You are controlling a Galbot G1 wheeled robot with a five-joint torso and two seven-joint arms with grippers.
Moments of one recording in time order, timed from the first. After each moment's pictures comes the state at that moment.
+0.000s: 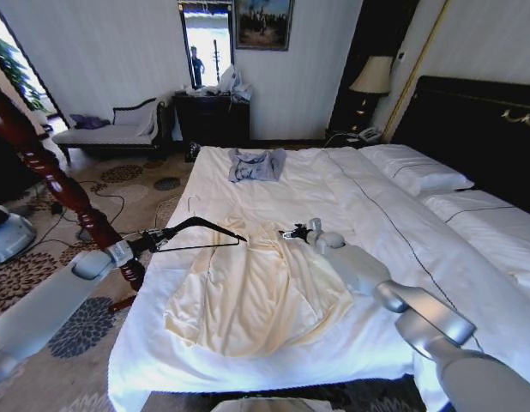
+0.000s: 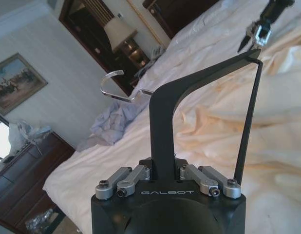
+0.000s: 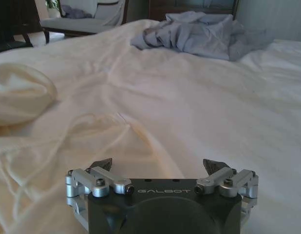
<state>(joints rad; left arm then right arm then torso) 0.63 -0.56 0.00 -1.26 -0.32 -0.37 0.48 -0.20 1.16 -0.37 0.69 0.74 -0.12 -0.28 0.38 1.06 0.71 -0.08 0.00</state>
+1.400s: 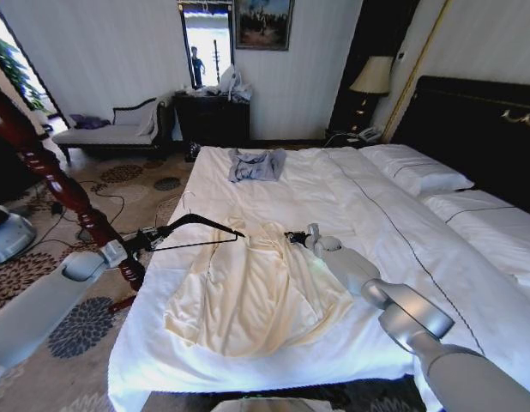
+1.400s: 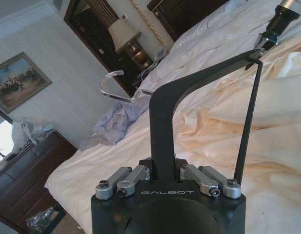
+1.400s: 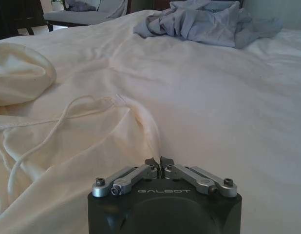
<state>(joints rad) 0.69 -0.54 -0.06 -1.28 -0.34 -0.38 0.49 -0.19 1.19 -0.36 0.59 0.70 -0.08 -0.34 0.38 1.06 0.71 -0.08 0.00</state>
